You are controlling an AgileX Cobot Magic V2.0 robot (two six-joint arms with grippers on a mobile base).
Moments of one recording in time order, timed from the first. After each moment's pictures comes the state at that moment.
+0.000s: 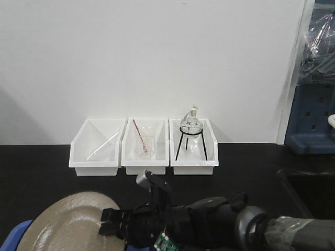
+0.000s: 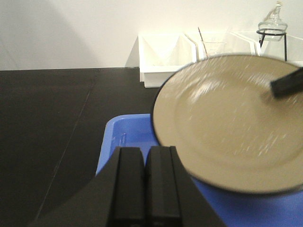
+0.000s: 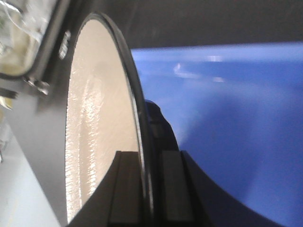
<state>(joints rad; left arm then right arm) -0.02 -0.01 0.03 -0.08 0.18 0.12 0.61 2.06 -1.34 1.68 0.47 -0.98</state>
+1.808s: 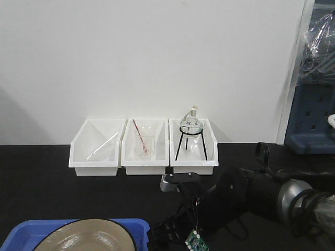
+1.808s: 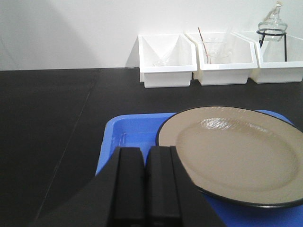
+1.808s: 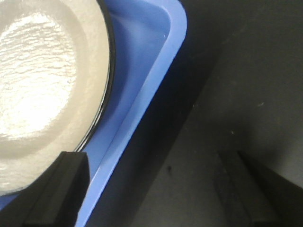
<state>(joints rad) -0.02 -0.01 0.03 -0.08 0.18 0.12 0.49 1.90 -1.35 0.48 0.66 -0.29</state>
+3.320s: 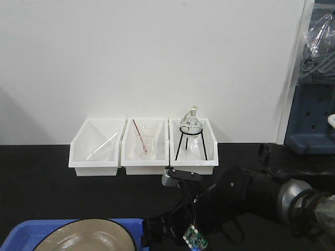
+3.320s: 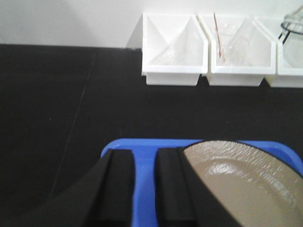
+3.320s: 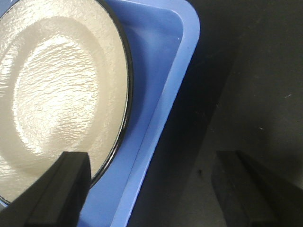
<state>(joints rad) -0.02 0.82 -0.52 -0.01 0.16 -0.02 0.49 1.90 -1.35 0.59 0.65 -0.22</state>
